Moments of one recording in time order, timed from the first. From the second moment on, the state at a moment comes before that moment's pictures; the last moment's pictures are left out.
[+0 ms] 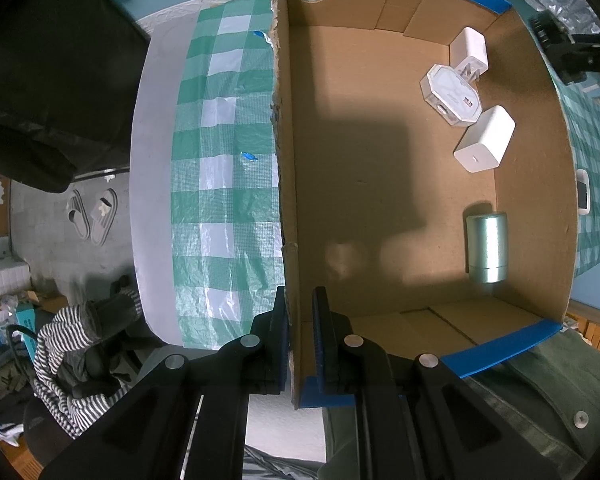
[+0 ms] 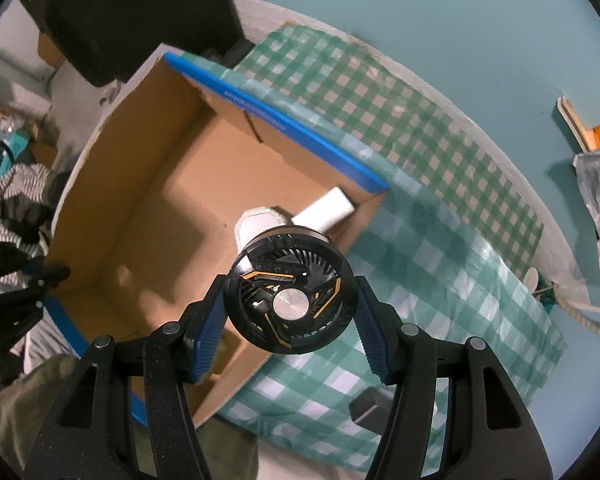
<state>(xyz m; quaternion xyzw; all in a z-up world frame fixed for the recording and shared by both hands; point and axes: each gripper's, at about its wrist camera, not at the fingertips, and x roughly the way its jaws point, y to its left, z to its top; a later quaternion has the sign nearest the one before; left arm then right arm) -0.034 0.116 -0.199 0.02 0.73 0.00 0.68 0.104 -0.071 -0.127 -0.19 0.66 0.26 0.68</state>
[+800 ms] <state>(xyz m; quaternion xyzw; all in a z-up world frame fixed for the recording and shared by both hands) -0.034 0.116 -0.199 0.02 0.73 -0.01 0.68 0.091 -0.044 -0.166 -0.23 0.67 0.26 0.66</state>
